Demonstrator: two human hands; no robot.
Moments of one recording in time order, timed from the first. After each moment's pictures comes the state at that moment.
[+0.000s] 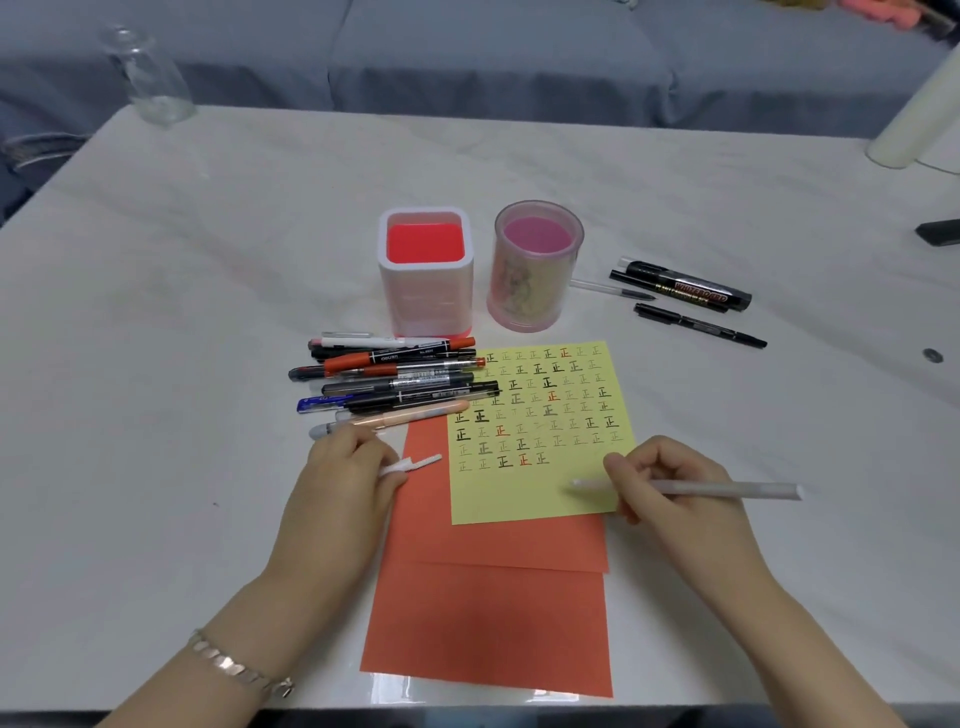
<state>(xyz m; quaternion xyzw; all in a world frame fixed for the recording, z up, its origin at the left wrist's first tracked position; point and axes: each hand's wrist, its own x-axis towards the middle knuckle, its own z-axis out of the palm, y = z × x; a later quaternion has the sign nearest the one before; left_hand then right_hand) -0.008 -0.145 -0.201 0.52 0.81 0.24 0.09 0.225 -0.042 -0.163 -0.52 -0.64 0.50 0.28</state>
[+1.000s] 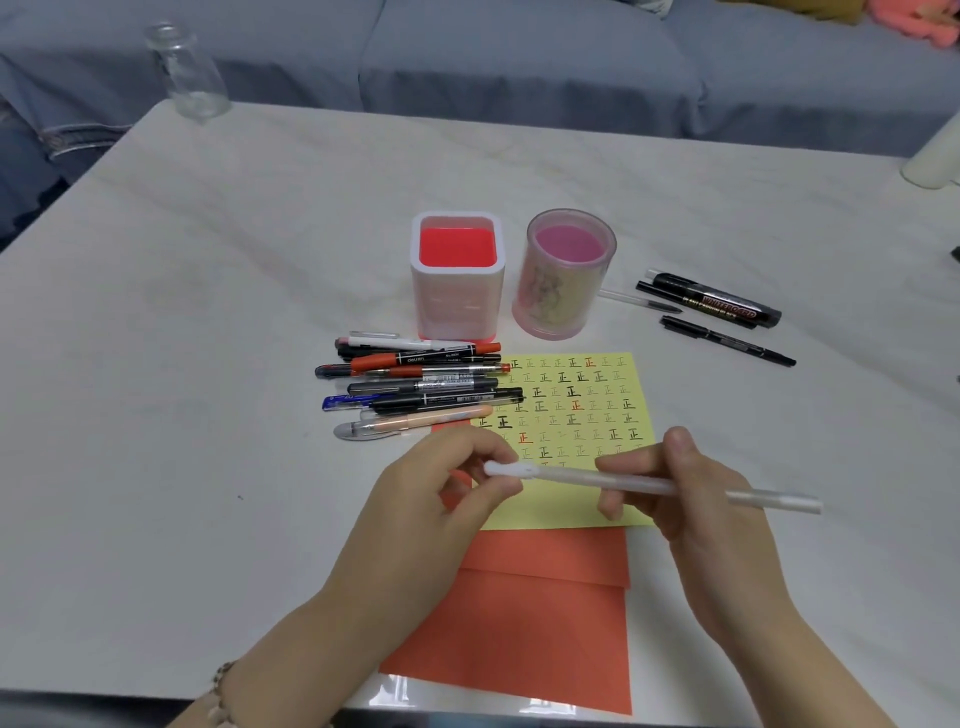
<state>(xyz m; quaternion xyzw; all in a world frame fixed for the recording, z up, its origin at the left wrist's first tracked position) 0.037 -0.144 -0.133 0.47 0.69 0.47 0.28 0.195 -0.062 -0.130 -0.41 -0.55 0.63 0.35</state>
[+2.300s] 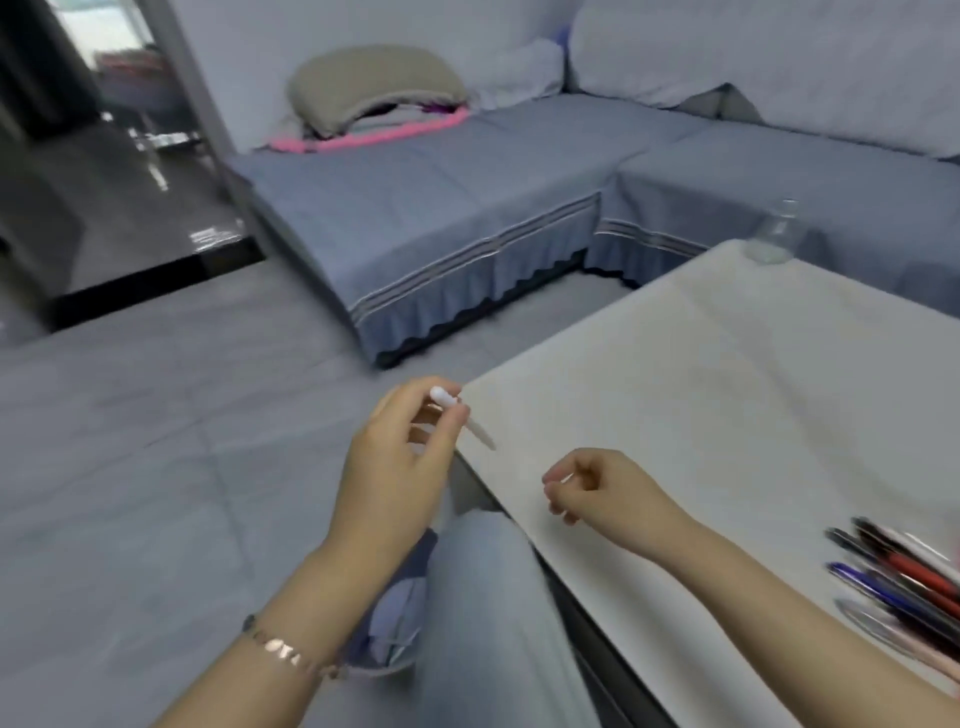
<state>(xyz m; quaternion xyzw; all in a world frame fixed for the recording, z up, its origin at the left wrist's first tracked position) -0.129 -0.427 -0.070 0.11 0.82 0.53 -0.15 -0.116 -0.240 -0.107 -0.06 -0.85 0.52 -0.12</state>
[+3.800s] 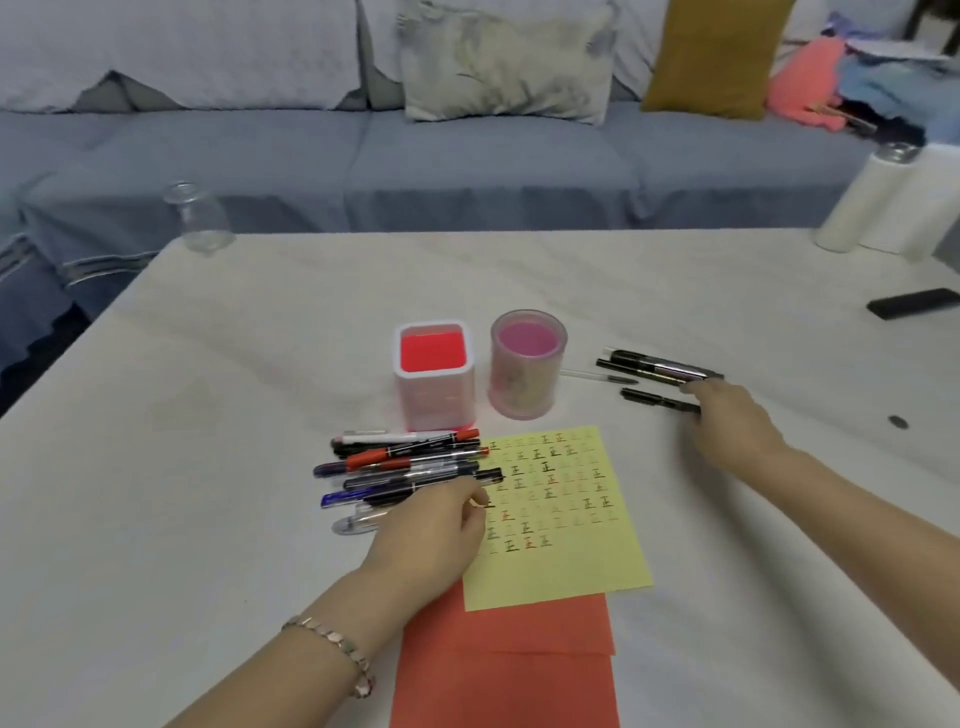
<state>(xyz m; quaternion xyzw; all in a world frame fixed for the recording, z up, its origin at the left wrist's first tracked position) 0.013 -0.090 -0.145 0.57 0.77 0.18 0.21 0.245 0.126 -0.164 -0.58 -0.81 0.08 0.02</state>
